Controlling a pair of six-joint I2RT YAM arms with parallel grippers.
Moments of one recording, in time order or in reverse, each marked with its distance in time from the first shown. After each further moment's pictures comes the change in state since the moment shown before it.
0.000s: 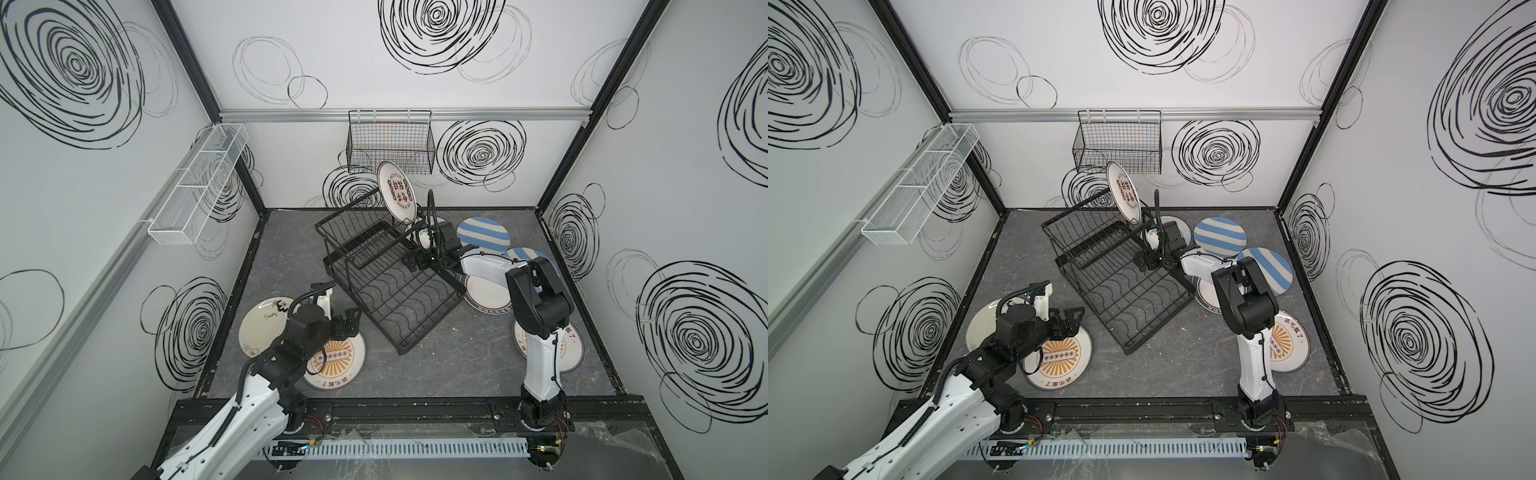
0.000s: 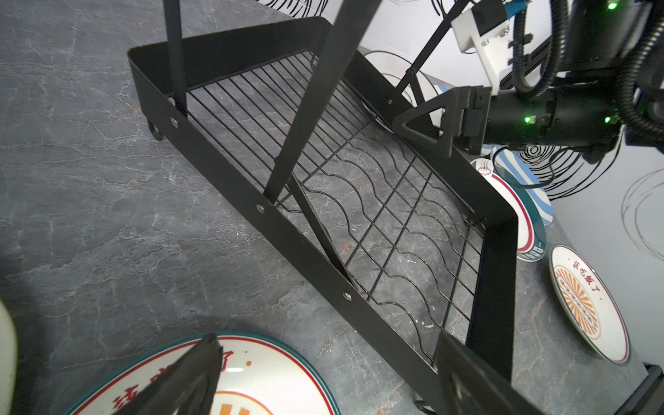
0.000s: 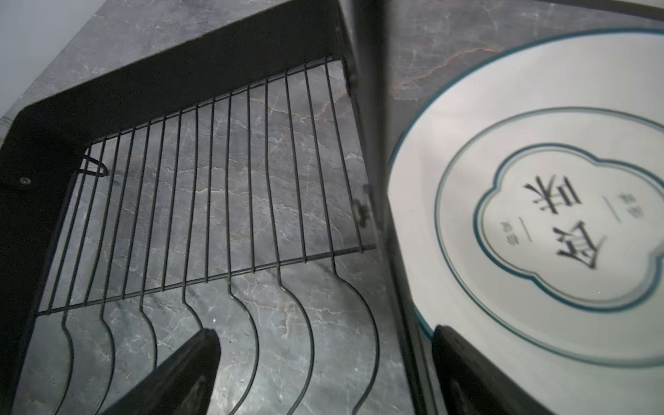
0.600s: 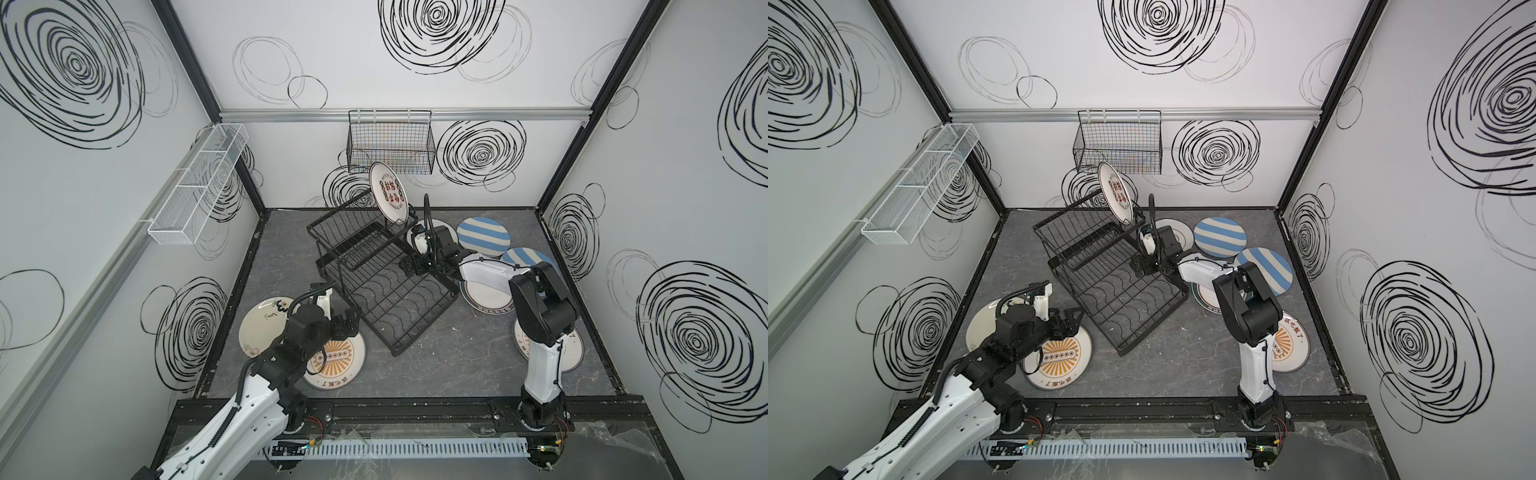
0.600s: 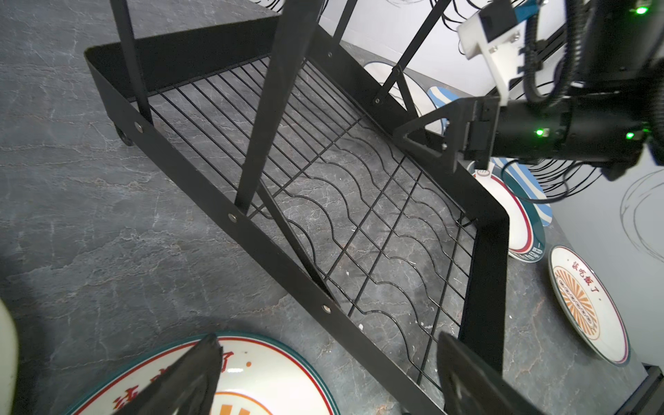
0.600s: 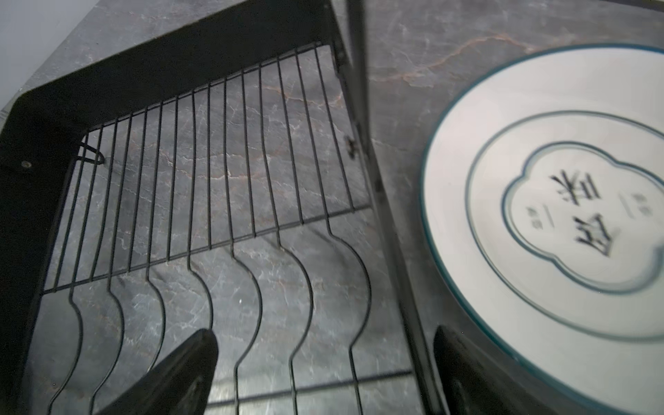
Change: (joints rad) left arm 0.000 -0.003 0.000 -0.001 -0.001 0.000; right arm 0.038 -0.133 -0.123 -0.008 0.093 0.068
